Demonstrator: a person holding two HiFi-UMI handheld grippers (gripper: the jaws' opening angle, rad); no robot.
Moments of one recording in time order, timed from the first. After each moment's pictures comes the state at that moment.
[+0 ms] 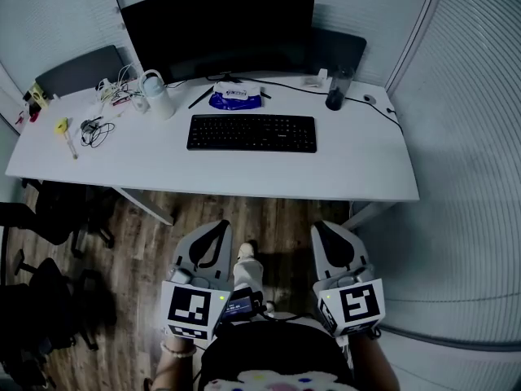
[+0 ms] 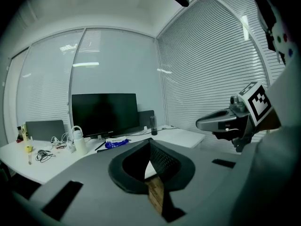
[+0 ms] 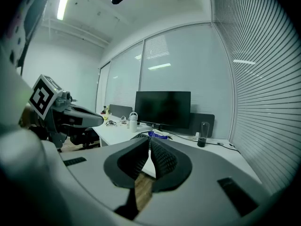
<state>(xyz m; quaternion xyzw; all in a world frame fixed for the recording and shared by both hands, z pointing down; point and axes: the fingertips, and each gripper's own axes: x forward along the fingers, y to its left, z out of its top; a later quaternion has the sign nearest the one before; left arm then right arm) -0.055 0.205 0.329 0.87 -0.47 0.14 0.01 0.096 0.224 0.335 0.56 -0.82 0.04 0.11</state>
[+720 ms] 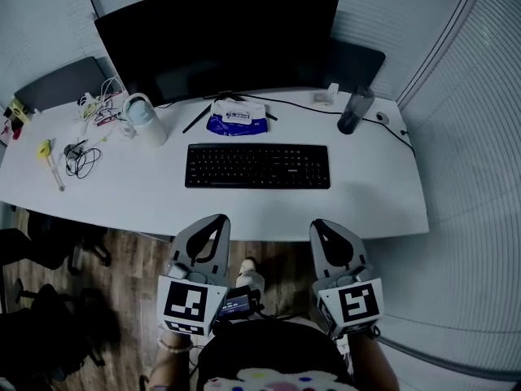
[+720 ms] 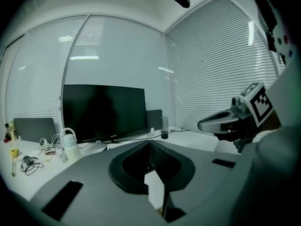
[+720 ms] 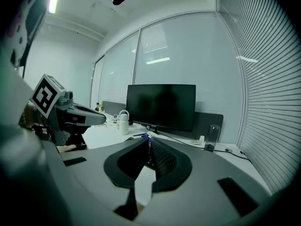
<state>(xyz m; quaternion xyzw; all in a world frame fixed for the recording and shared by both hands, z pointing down) -0.077 0.043 0.330 0.88 -0.45 0.14 0.04 0.073 0.073 0.337 0.57 -0.81 0.05 0.14</state>
